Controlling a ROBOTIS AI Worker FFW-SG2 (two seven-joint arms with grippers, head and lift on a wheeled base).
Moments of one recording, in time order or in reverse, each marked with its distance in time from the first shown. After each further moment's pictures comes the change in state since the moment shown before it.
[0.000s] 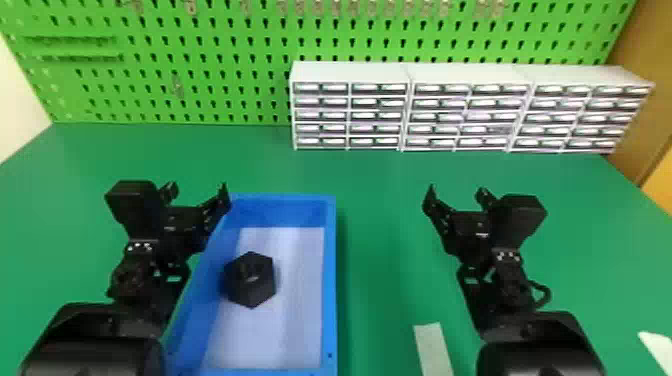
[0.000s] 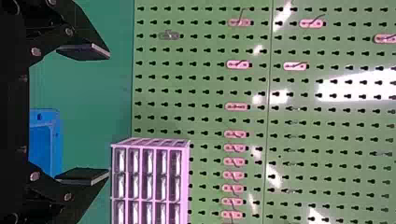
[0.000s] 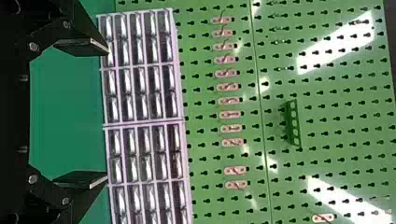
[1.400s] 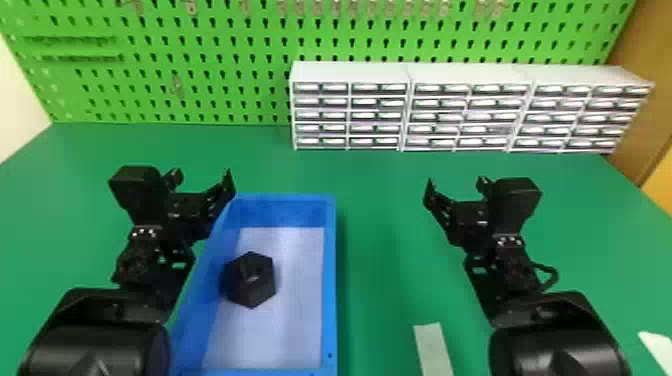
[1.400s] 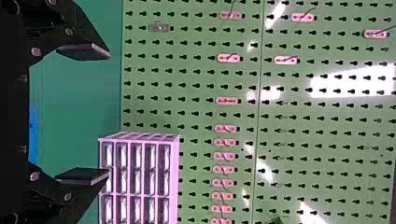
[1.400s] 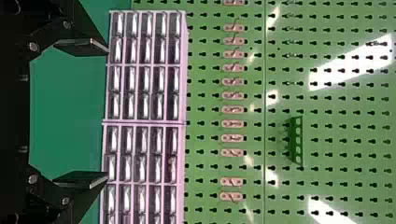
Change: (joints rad) left arm -0.040 0.000 -0.014 0.006 0.004 -0.002 0.000; right arm -0.028 -0.055 0.025 -0.052 0.050 0.110 0.008
